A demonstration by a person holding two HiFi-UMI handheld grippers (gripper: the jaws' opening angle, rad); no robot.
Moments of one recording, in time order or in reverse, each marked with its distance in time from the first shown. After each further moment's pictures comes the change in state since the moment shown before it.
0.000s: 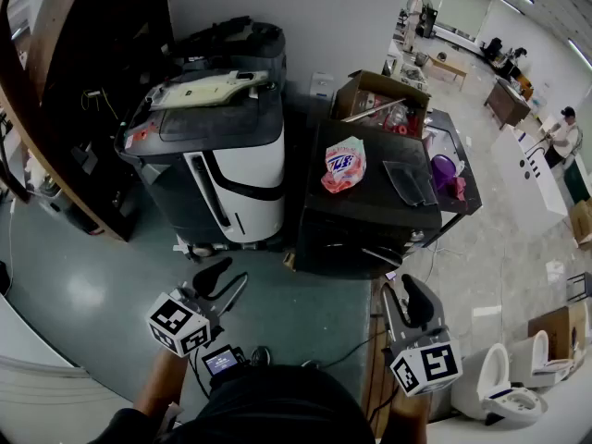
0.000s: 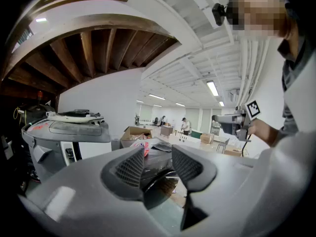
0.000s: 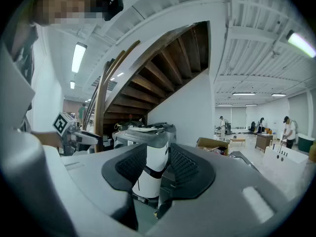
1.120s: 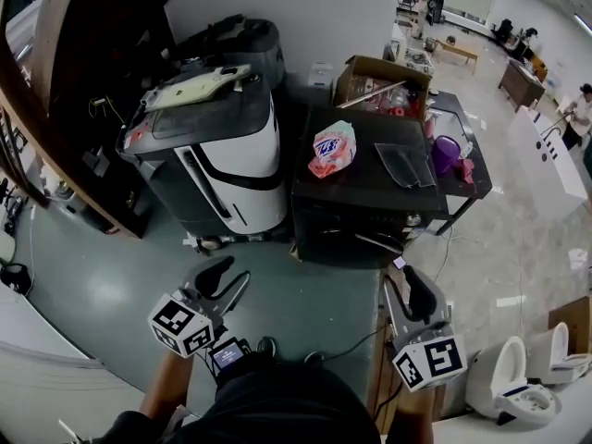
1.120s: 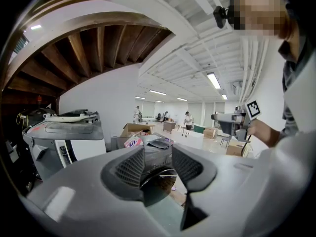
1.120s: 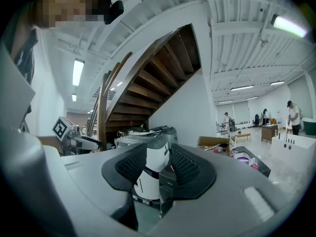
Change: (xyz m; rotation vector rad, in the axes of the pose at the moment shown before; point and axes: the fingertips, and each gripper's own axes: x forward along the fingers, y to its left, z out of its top) left arm 0.046 -0.094 -0.006 0.028 0.050 0.049; right arm -0.055 -0.084 -0.027 0.089 -0.060 0.050
